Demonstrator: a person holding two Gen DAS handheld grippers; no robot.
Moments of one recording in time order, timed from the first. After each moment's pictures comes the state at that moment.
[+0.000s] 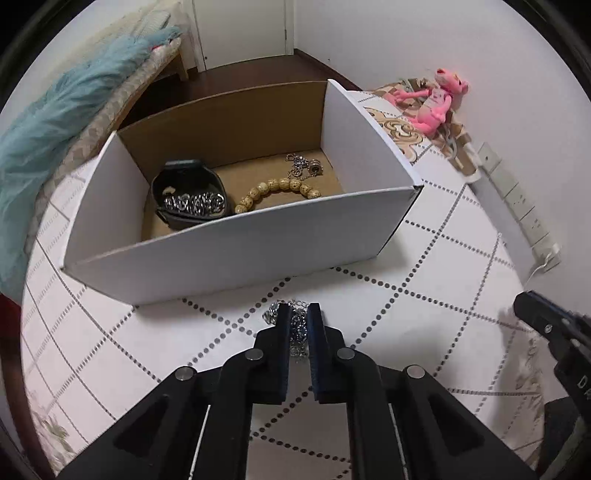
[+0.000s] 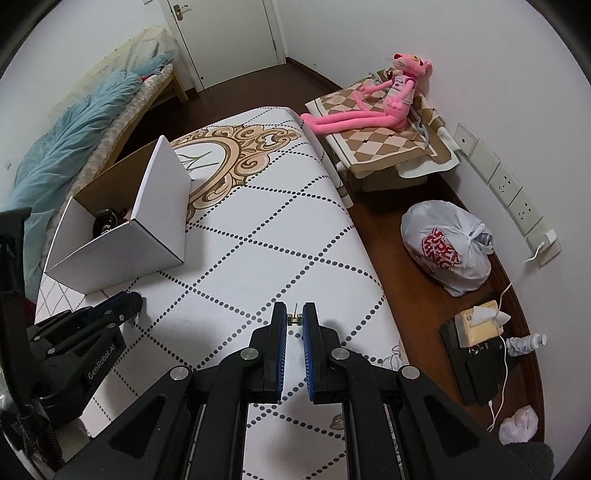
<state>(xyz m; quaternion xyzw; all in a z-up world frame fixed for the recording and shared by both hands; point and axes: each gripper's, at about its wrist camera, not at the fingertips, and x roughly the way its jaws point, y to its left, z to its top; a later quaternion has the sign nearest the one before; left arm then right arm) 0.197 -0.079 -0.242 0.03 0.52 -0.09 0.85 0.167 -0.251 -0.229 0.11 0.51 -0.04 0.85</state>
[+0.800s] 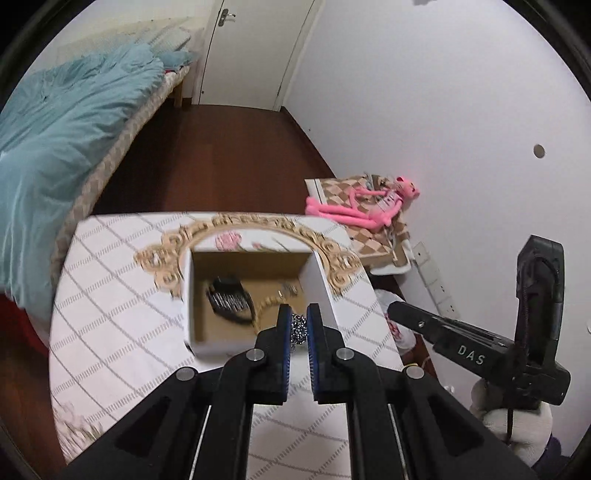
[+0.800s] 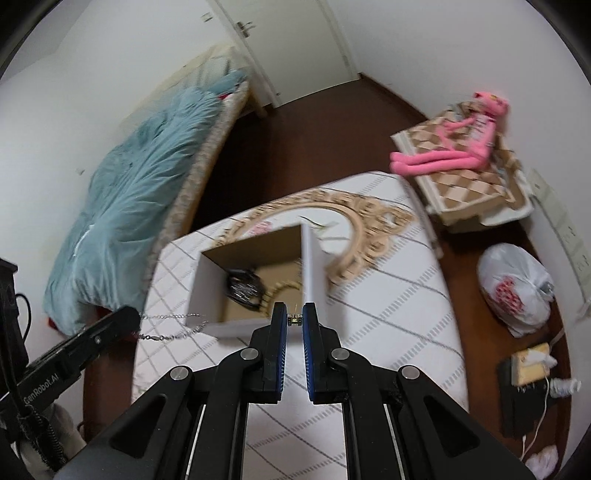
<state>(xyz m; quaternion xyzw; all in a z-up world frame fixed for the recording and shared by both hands) 0.197 0.006 -0.074 -0.10 0.44 -0.16 0.88 0.215 -0.203 -0.117 0.16 0.48 0.12 0.86</state>
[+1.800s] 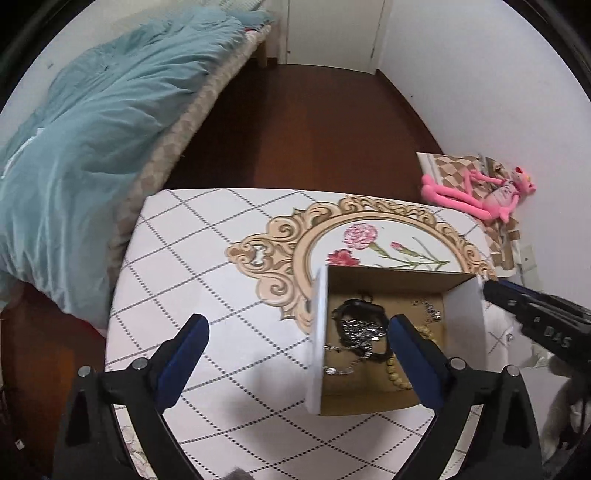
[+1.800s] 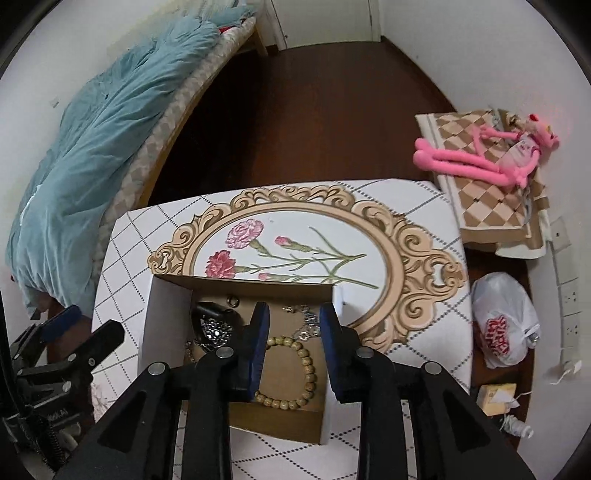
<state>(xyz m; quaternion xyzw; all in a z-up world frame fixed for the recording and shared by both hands) 0.283 0.059 -0.139 -0.05 0.53 0.02 0.85 0.352 -0.137 -0.158 0.04 0.57 0.10 0.81</state>
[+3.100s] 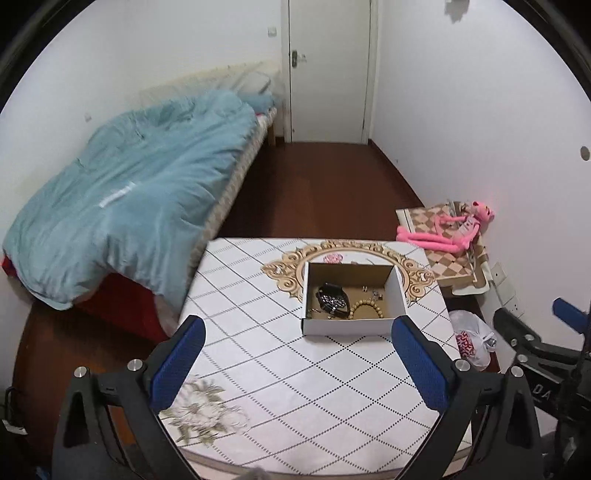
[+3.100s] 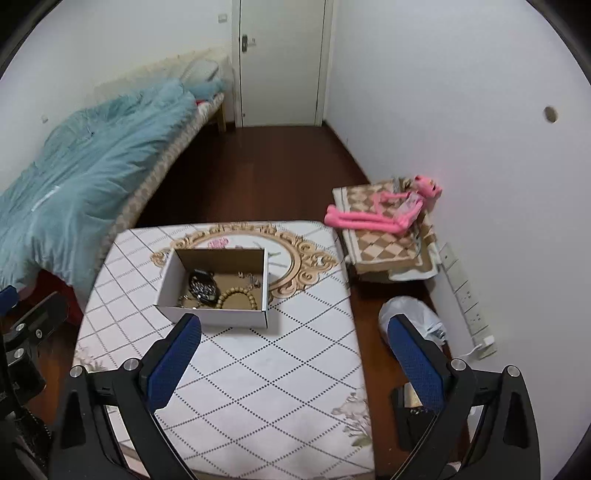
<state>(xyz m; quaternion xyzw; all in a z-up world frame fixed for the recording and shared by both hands) 0.079 0.025 0.010 -0.02 0.38 0.04 0.92 0.116 -0.164 0.005 -0.03 0.42 -0.02 0.91</state>
